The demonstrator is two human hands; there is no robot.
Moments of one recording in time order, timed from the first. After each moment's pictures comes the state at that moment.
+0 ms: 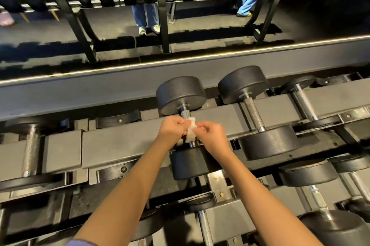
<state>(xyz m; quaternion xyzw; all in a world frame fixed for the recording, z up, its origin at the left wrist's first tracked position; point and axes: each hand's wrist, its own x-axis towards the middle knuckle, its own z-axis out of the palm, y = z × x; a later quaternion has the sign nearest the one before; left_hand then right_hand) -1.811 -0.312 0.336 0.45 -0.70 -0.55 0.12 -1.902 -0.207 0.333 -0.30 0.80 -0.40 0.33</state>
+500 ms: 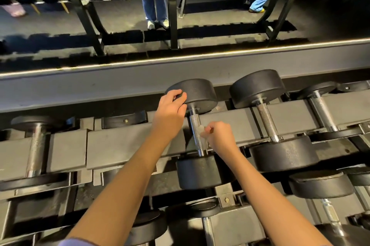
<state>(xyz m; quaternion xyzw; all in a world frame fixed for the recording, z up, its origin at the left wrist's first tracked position) -1.807 -0.354 0.350 0.40 -0.81 -0.35 0.23 -1.923 -0.243 0.320 -0.34 0.86 -0.26 0.28</state>
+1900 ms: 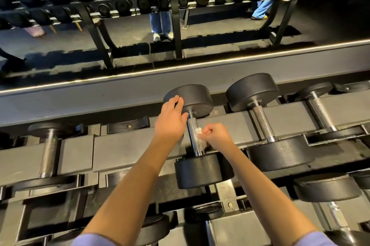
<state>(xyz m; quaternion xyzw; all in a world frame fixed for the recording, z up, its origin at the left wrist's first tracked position) -1.814 -0.331 0.369 0.44 -0.88 -0.18 0.10 -1.942 -0.241 0.311 -0.34 0.80 -0.35 0.35</state>
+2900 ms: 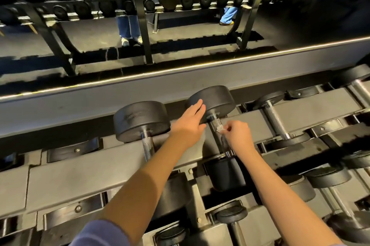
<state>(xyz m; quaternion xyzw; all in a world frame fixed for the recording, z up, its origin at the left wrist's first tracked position) -1.972 -0.293 0.354 0.25 -0.93 -0.26 0.03 -2.100 -0.175 0.325 -0.28 0.92 -0.23 0.15</state>
